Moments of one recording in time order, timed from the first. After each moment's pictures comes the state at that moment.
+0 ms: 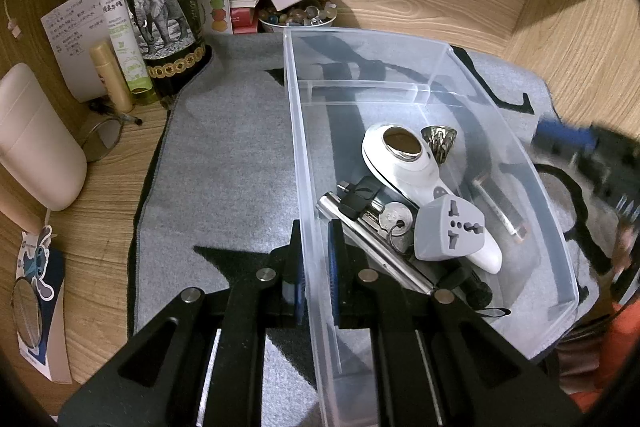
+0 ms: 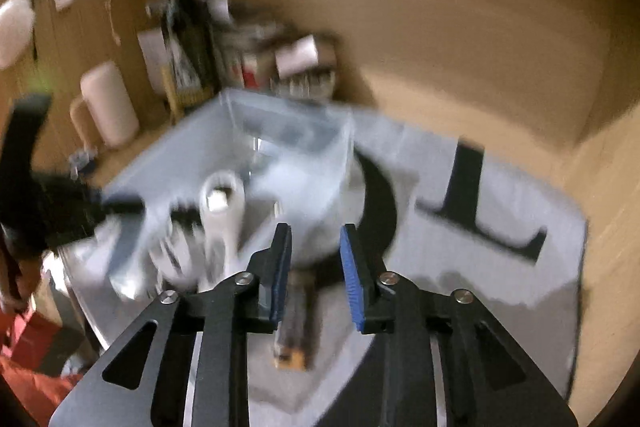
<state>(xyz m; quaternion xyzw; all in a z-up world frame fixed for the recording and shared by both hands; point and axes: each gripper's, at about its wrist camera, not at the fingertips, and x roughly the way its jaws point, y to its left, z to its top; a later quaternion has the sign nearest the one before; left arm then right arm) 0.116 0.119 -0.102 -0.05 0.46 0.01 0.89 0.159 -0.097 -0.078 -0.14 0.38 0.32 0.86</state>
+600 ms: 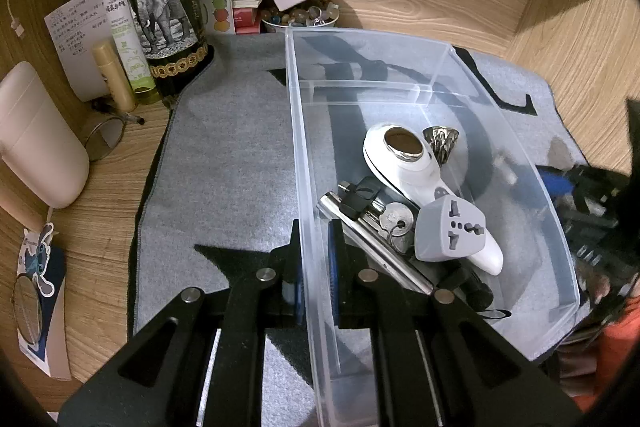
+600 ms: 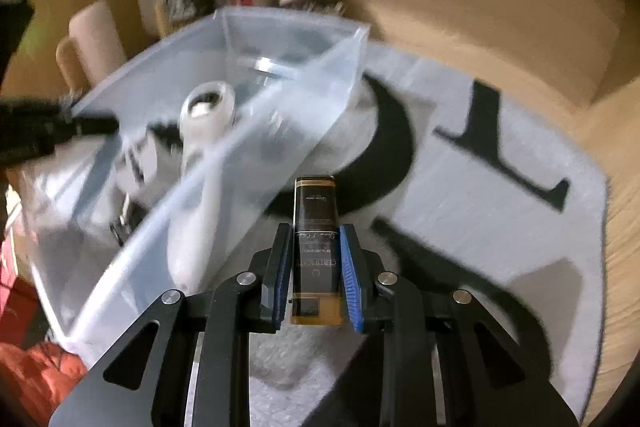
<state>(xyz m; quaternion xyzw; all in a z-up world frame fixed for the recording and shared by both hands) 0.116 0.119 -0.101 -0.05 0.46 0.02 0.89 0.153 -0.099 -0.096 -0.16 0.38 0.30 0.86</state>
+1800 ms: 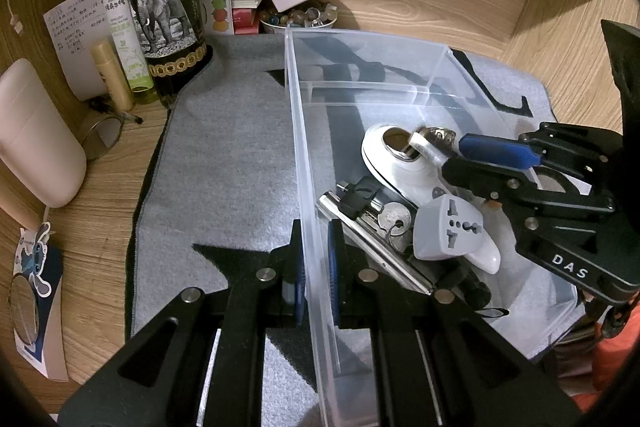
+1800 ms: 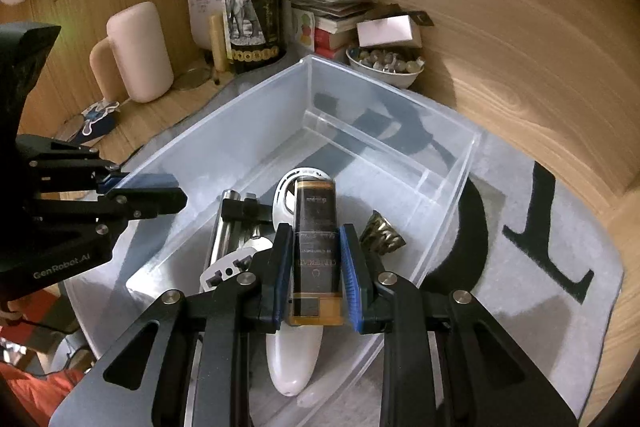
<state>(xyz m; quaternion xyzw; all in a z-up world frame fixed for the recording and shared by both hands) 0.115 0.118 -0.102 -0.05 0.46 0.01 0.89 0.150 -0.011 -0.085 -0.19 0.38 0.37 0.83</state>
